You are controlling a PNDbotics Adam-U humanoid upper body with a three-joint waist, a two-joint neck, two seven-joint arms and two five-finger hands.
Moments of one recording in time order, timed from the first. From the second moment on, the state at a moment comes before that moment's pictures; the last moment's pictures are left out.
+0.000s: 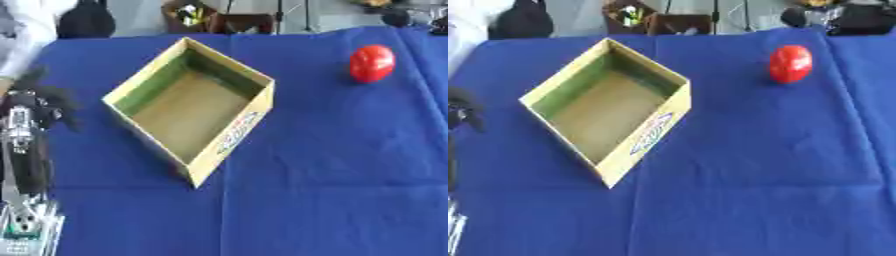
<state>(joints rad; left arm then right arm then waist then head) -0.15 0.12 0.11 -1.98 -0.17 -0.23 0.19 -0.97 -0.60 0.10 -1.34 0.86 -0.14 0.26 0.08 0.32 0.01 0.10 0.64</state>
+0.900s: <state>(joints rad) -0.14 0.12 0.11 -1.98 -0.17 -0.23 0.19 -1.03 -0.61 0.09 -1.18 0.93 -0.23 0.52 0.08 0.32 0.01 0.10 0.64</state>
